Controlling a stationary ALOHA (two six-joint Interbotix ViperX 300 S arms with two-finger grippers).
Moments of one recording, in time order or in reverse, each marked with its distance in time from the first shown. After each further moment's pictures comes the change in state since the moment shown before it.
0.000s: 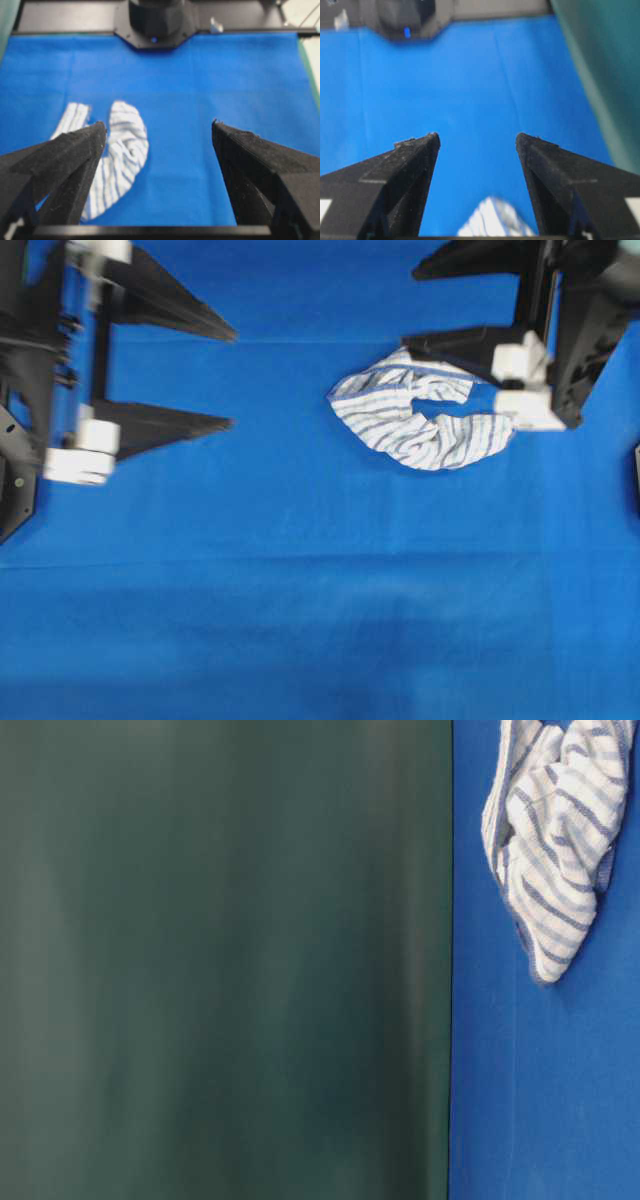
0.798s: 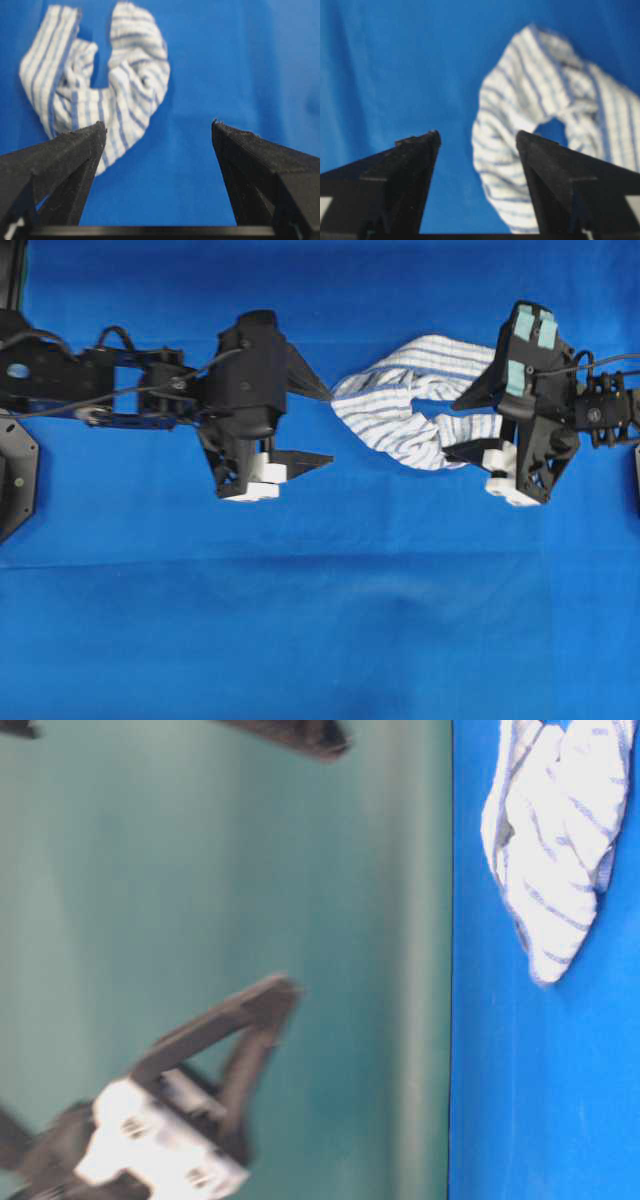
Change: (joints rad) left arm 0.054 0.385 0.153 0.000 -0.291 0.052; right arm 0.005 -0.032 0.617 0.002 -0.316 0.253
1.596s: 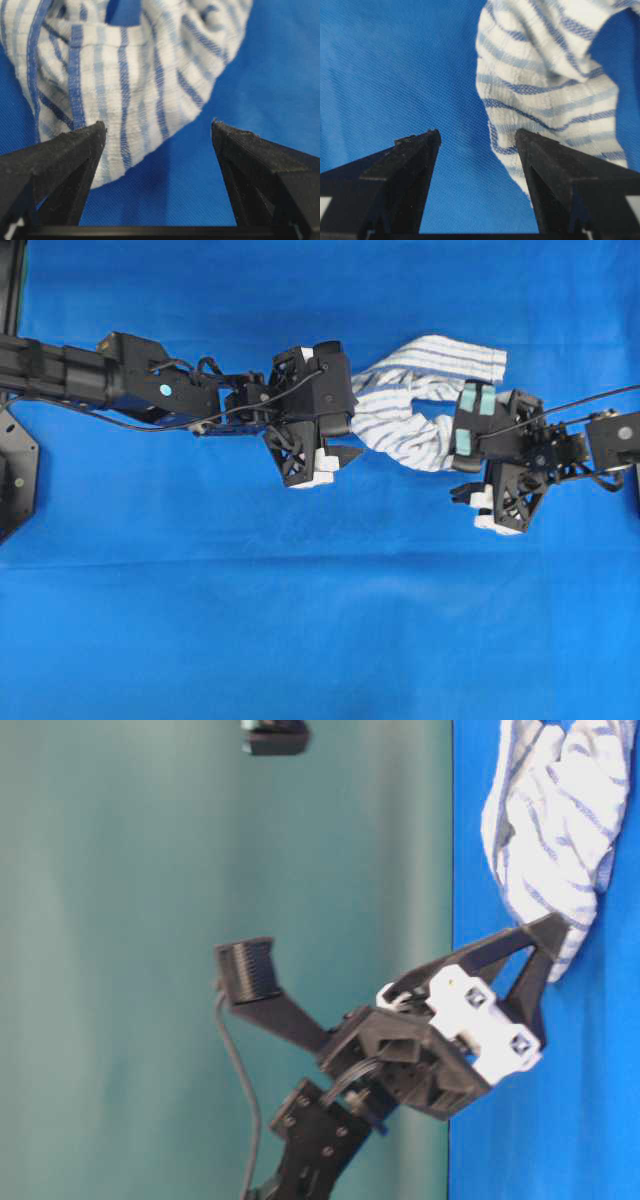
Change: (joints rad) left arm 0.083 0.410 -0.015 0.000 -0.299 0.005; right arm 0.000 0.311 0.153 -0.002 -0.249 0.005
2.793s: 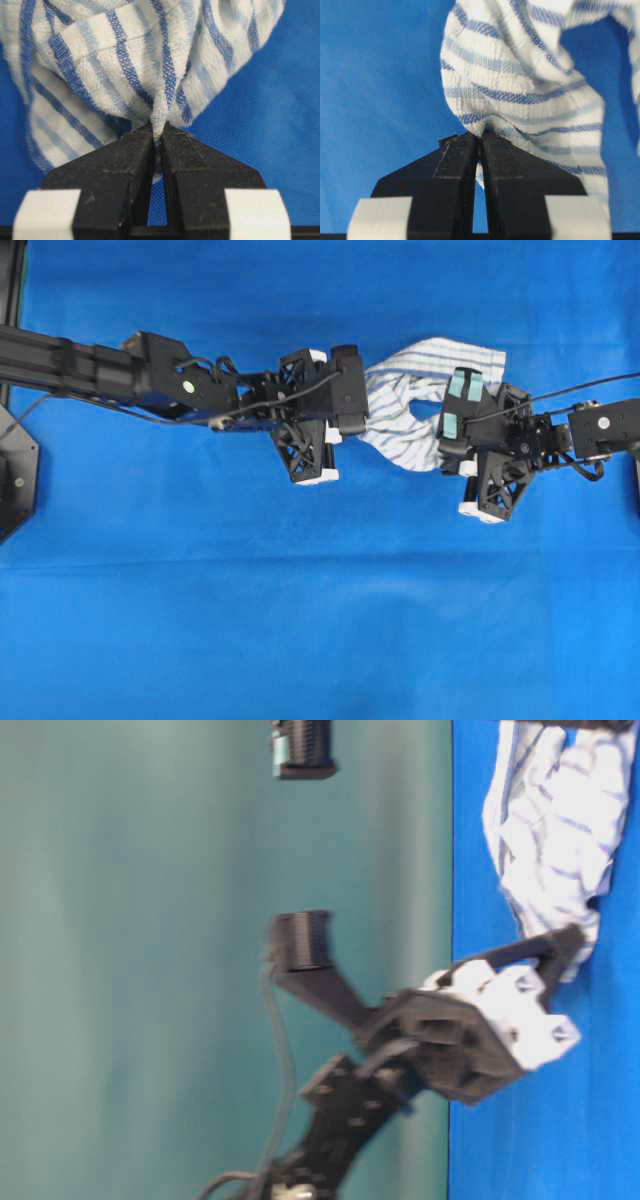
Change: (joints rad) left arm 0.018 0.040 -0.052 -0.002 0.114 0.012; right arm -0.058 0.044 -0.028 0.002 -0.063 0.000
